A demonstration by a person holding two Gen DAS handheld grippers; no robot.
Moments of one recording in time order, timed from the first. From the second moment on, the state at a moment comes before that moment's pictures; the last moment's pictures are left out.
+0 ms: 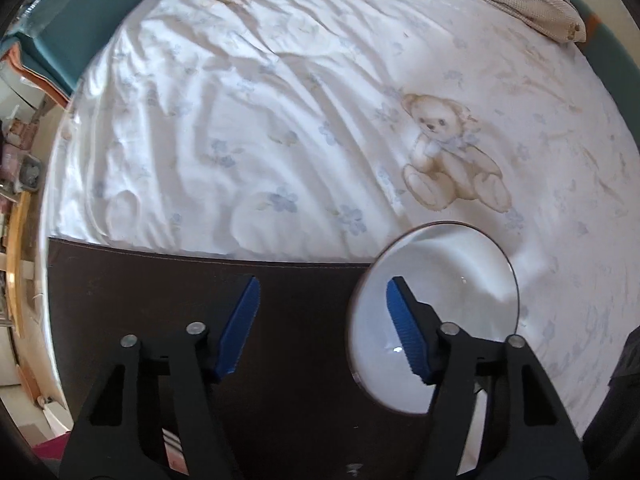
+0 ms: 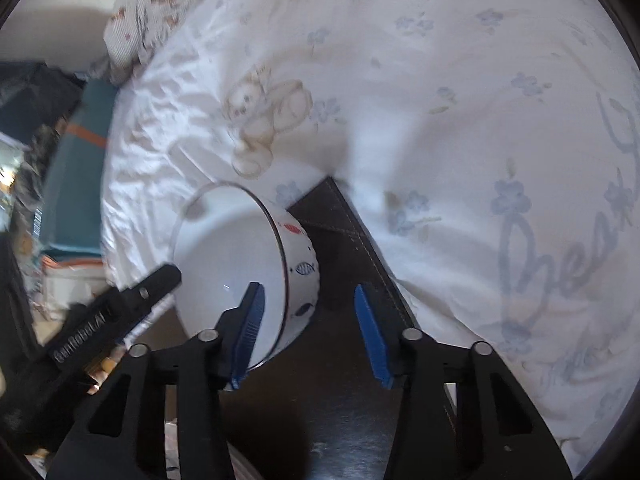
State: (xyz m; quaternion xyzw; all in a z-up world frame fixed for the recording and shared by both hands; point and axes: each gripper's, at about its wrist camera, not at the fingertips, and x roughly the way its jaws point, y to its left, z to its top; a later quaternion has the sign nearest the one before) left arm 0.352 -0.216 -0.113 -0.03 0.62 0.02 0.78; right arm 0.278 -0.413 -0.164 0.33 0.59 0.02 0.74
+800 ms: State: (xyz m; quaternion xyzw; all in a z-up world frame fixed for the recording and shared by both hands) left arm 0.356 -0.249 -0.149 0.02 0.63 -0.02 0.78; right arm 0.289 -0.403 -0.186 0.34 0.62 0.02 0.71
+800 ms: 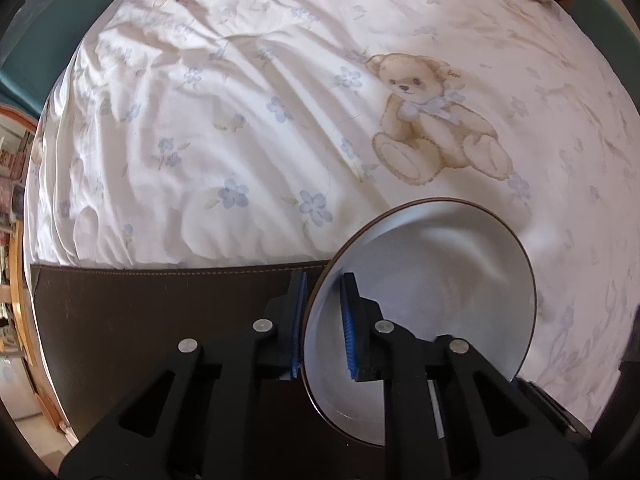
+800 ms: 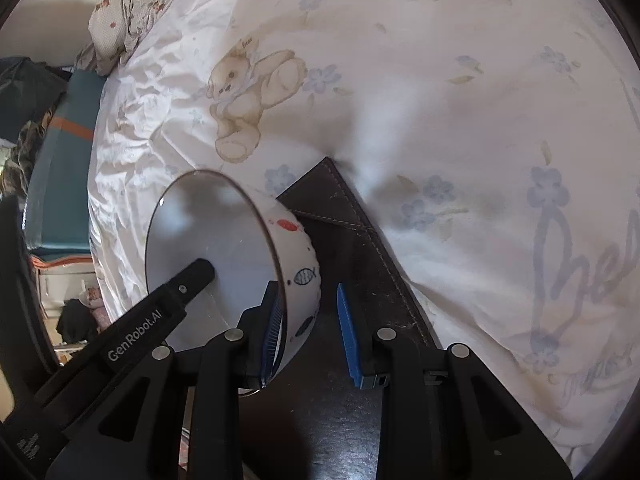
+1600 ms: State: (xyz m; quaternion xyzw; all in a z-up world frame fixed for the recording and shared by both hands) left arm 0.270 -0.223 -0.001 0.06 0.53 -0.07 0.84; right arm 0.237 -0.378 -0.075 0.30 0.54 0.08 0.78
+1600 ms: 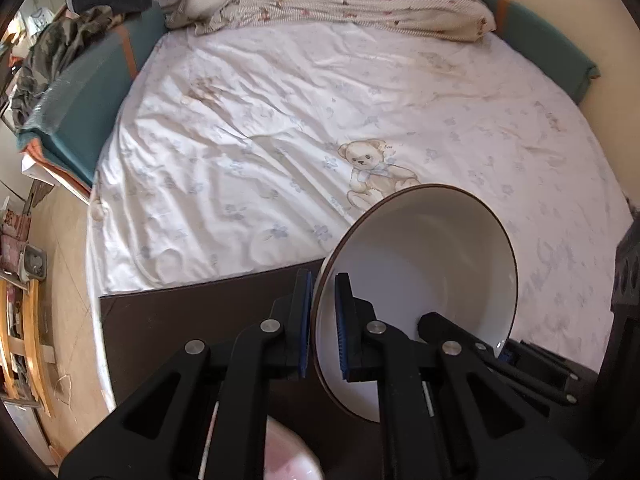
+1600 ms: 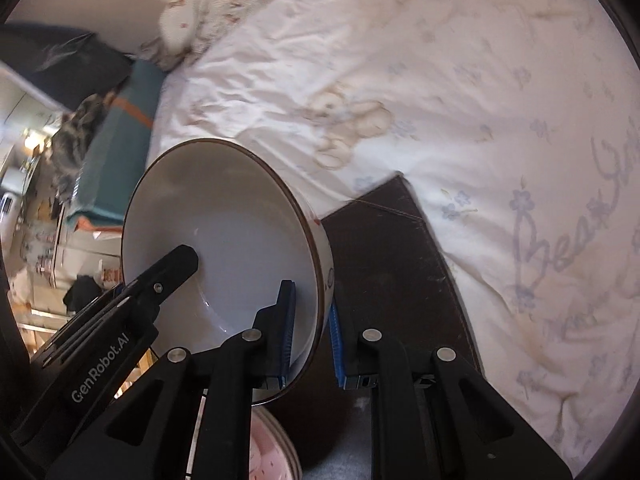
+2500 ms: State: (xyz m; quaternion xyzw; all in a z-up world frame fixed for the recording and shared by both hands) left arm 0.110 -0.036 -0.015 0.00 0.58 -0.05 0.82; right arm 0.109 -0.202 -0.050 0.16 0.57 0.18 0.79
